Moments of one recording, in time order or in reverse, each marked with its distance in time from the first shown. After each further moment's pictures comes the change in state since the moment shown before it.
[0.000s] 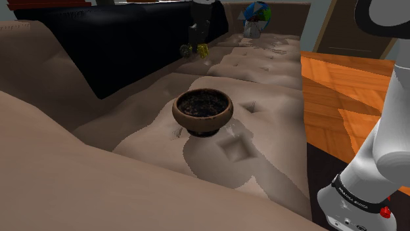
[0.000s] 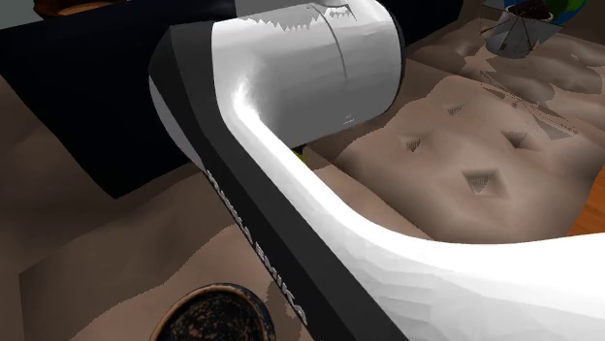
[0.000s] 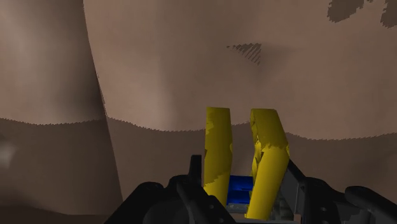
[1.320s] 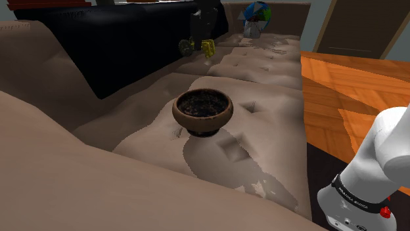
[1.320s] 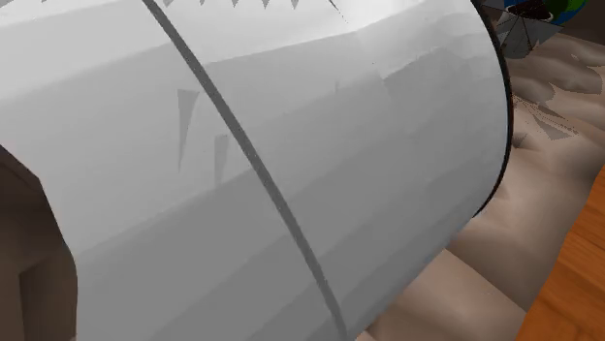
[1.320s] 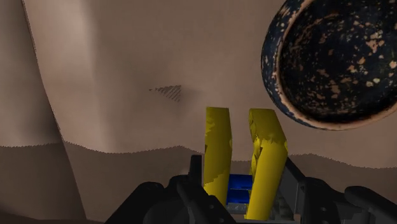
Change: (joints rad) arm 0.104 -0.331 0.078 -0.297 -0.005 -0.040 0.184
